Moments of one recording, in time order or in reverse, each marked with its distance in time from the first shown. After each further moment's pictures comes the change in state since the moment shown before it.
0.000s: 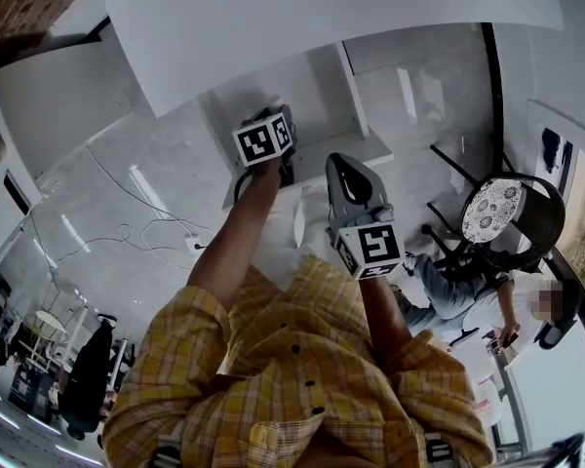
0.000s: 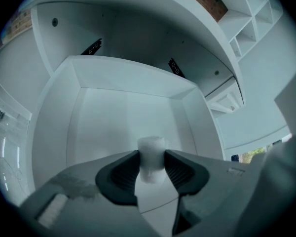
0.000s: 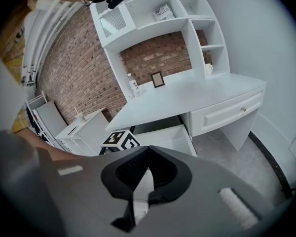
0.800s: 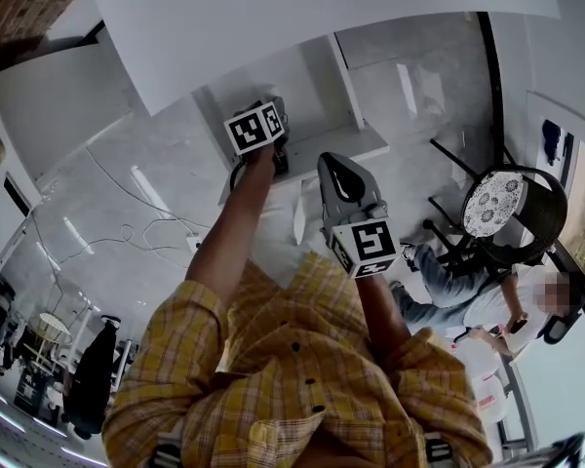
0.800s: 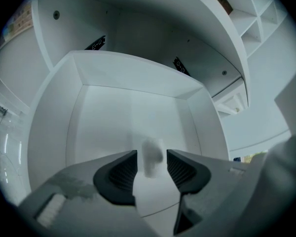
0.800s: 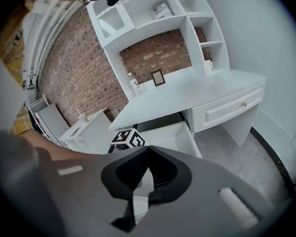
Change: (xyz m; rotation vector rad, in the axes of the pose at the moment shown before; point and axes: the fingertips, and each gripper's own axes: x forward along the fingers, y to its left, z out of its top) left arm 0.011 0.008 0.002 -0.025 0.003 0.028; right arm -0.009 0.005 -0.009 0.028 0.015 0.025
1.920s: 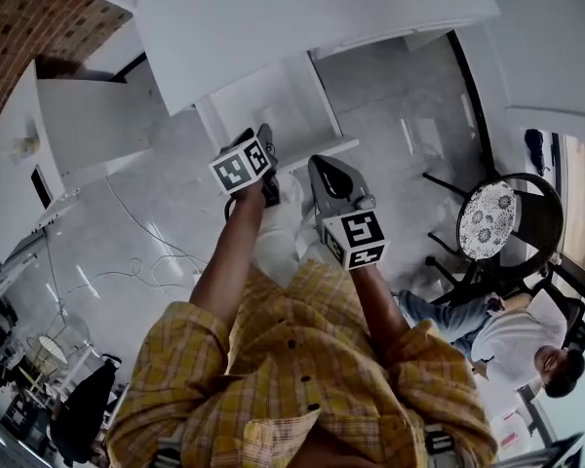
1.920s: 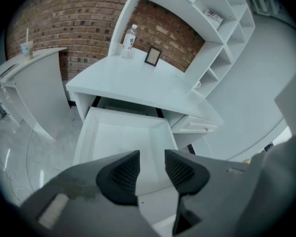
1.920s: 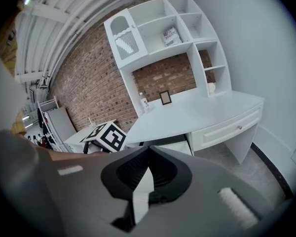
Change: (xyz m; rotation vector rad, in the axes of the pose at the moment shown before) left arm -0.161 -0.065 0.001 0.042 -0.293 -0.064; right arm -0.097 0.025 0.034 -0.082 -0.160 0.060
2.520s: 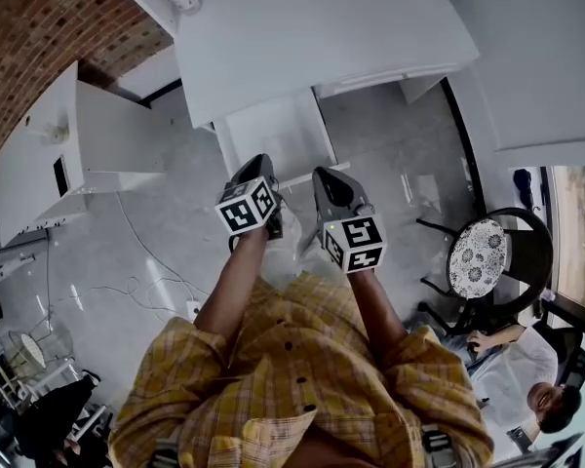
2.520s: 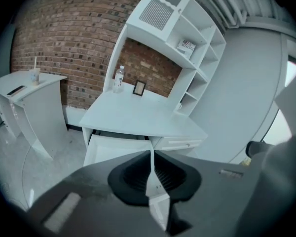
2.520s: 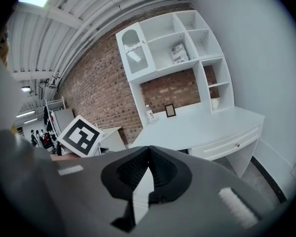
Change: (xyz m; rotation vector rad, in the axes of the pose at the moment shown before) left arm -0.118 -0.063 0.008 0.095 -0.272 -0.056; right arm -0.061 0.013 0.038 -0.084 -0.114 0.047
